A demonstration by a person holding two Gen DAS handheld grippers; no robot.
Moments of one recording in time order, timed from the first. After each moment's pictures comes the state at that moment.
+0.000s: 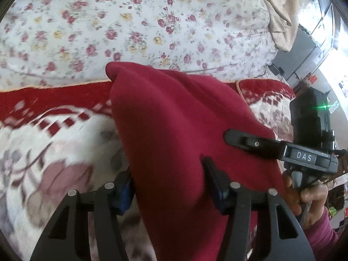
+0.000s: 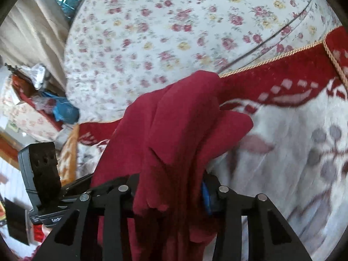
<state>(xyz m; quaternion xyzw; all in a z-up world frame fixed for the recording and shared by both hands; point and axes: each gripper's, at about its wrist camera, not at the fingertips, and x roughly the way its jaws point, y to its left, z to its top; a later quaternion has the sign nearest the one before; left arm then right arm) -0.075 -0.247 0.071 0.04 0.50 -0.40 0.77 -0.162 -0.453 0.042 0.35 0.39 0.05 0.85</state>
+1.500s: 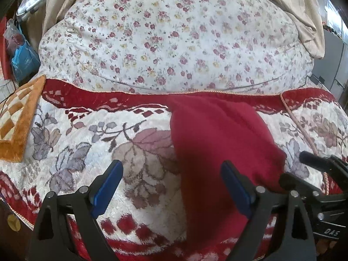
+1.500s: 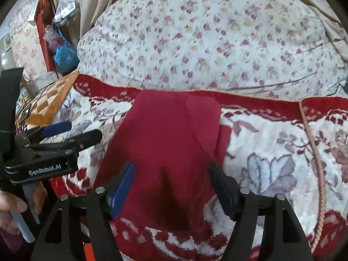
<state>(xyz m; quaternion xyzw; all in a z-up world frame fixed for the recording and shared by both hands) -0.167 -0.153 0.104 0.09 0.39 -0.21 0.89 -0.270 -0.304 0.091 0.09 0.37 -0.05 0.92</state>
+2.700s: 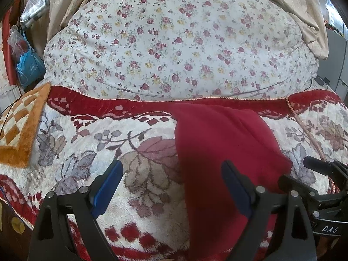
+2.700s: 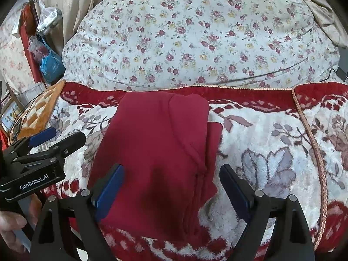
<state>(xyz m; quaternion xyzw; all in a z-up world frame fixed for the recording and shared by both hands) -0.163 -0.158 0.107 0.10 0.37 -0.20 0.90 -0.254 -0.317 0.080 0.13 0.39 -0.08 0.91</state>
